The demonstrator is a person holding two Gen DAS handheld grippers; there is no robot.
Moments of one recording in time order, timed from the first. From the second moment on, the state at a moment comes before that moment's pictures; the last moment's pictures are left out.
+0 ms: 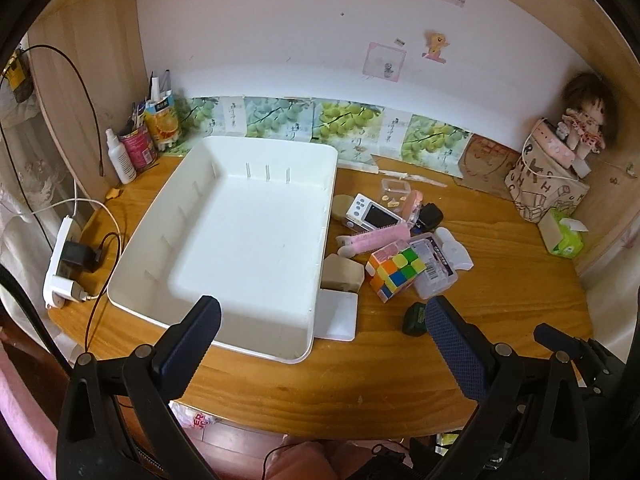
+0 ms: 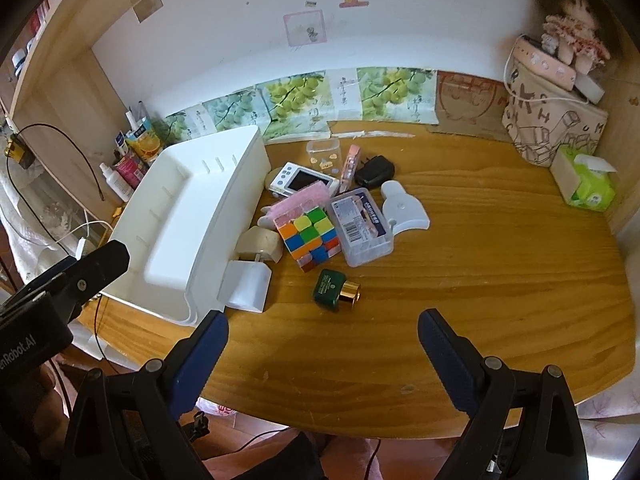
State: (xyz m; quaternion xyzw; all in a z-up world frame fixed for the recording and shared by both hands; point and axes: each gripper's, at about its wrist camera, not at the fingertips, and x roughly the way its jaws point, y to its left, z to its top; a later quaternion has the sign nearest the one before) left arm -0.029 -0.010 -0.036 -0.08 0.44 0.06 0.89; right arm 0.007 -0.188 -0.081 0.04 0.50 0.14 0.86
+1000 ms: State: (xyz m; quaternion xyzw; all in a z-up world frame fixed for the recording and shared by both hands) left arm -0.016 0.019 -0.048 -0.09 0.48 0.16 0.86; right arm 0.077 -0.170 -0.128 0.05 0.59 0.20 0.78
